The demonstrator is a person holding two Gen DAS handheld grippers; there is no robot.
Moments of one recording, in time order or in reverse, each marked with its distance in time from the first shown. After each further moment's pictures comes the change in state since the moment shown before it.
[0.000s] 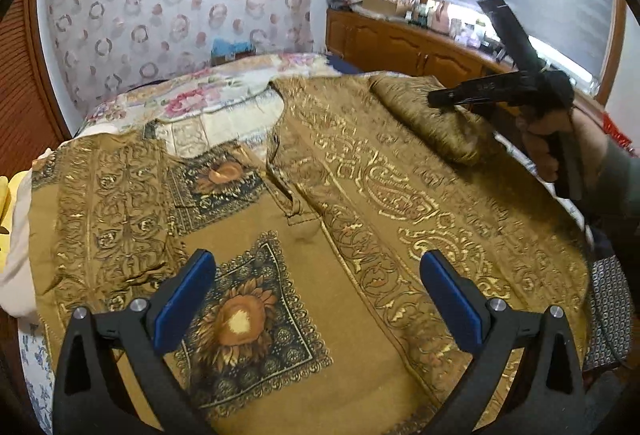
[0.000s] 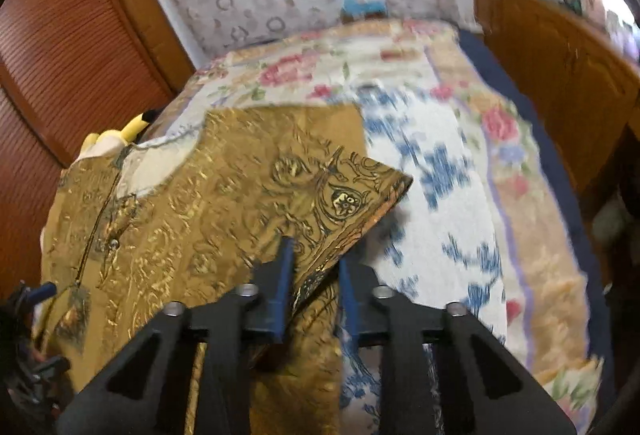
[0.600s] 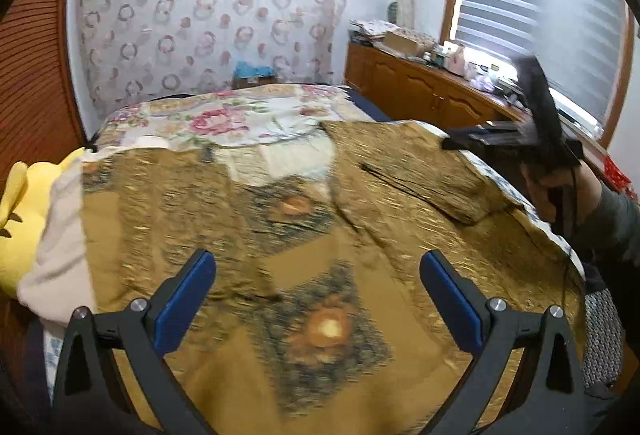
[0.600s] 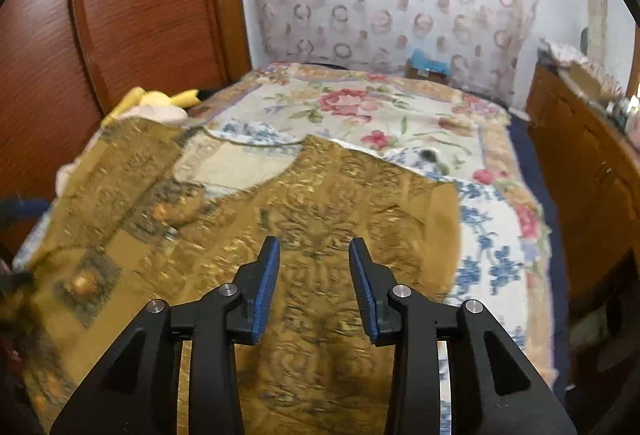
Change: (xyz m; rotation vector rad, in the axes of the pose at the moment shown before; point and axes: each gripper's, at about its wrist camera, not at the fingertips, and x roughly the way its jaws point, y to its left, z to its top) left arm -0.038 0.069 0.008 -0.096 -0.106 0.033; right arm -0.003 0.070 0.005 -0.299 -0.053 0.017
